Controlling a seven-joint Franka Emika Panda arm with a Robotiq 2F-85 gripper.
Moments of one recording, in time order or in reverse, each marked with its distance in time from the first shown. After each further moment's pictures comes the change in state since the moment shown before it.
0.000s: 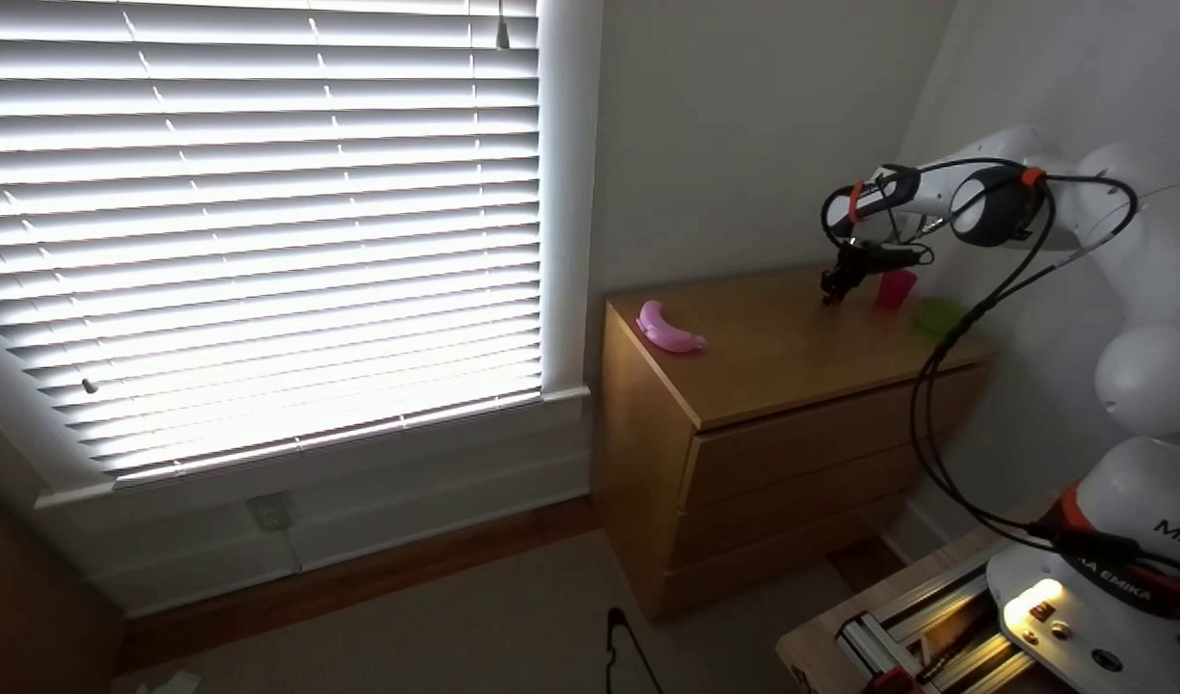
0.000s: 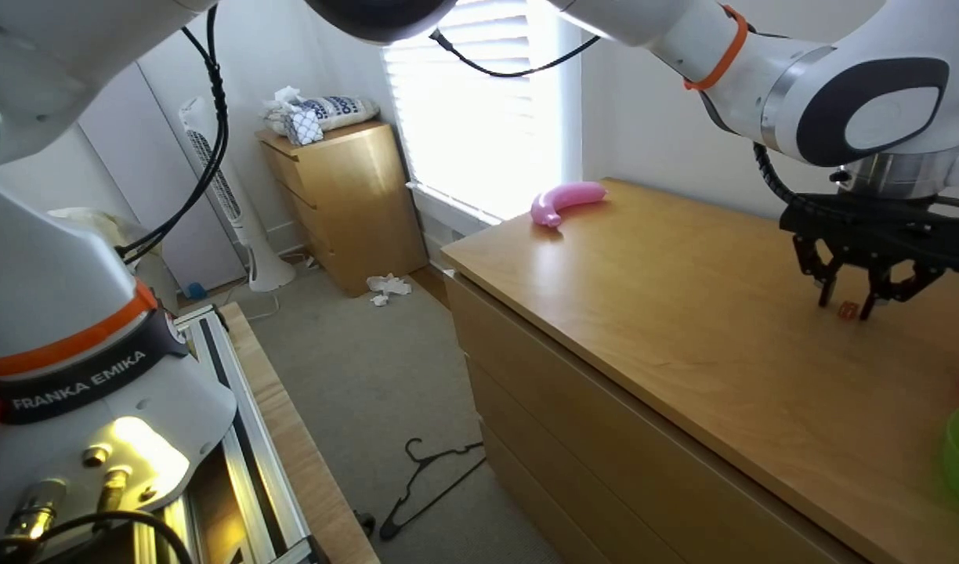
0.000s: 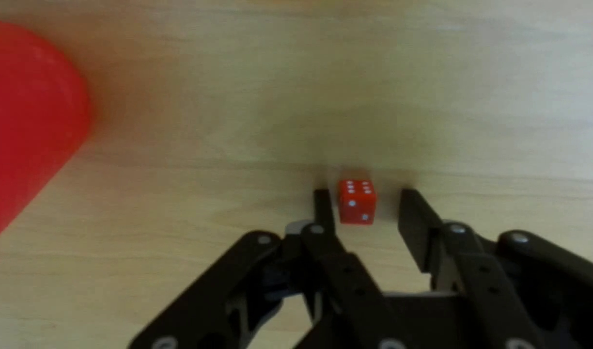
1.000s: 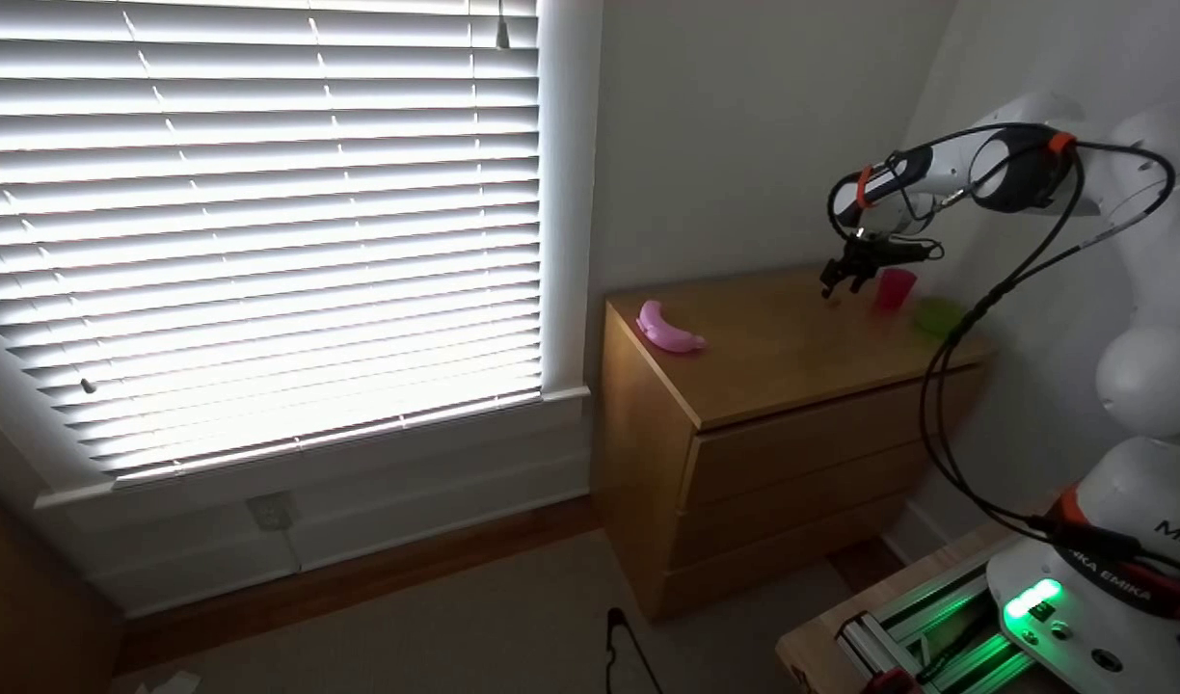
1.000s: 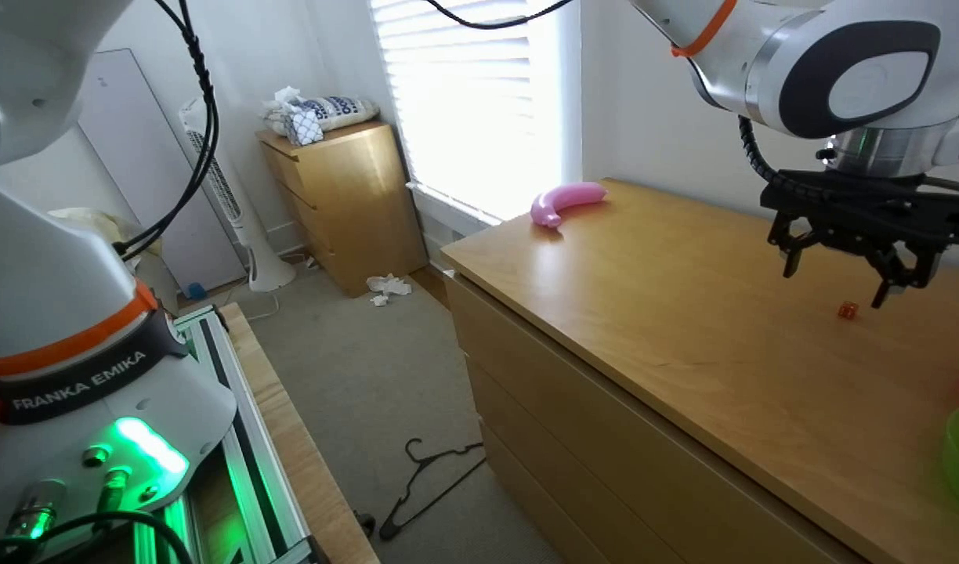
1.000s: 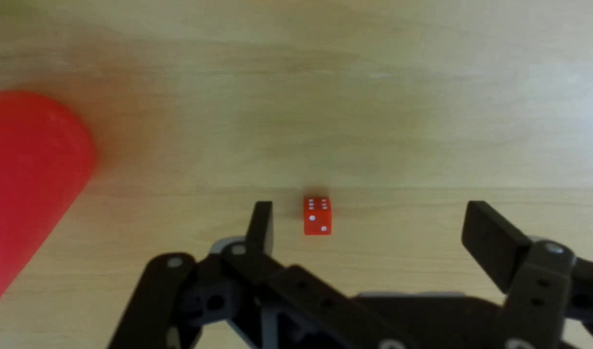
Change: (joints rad) arm 0.011 -0.158 -0.007 -0.220 0.031 0.034 0.020
